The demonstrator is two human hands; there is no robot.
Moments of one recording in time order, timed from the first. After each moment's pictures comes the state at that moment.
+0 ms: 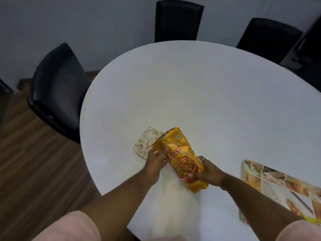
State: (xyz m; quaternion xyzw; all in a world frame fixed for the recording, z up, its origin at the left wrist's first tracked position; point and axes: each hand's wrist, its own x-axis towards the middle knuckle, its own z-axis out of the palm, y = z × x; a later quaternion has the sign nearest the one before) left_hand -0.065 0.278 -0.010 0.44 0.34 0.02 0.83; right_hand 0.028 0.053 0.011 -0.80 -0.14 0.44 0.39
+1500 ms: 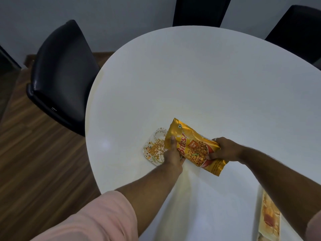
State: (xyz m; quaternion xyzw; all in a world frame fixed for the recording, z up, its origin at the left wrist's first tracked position) left_hand 0.028 0.283 -0.040 0.26 0.48 0.04 0.83; right_hand 0.157 0.131 0.055 -0.86 -0.19 0.44 0.16
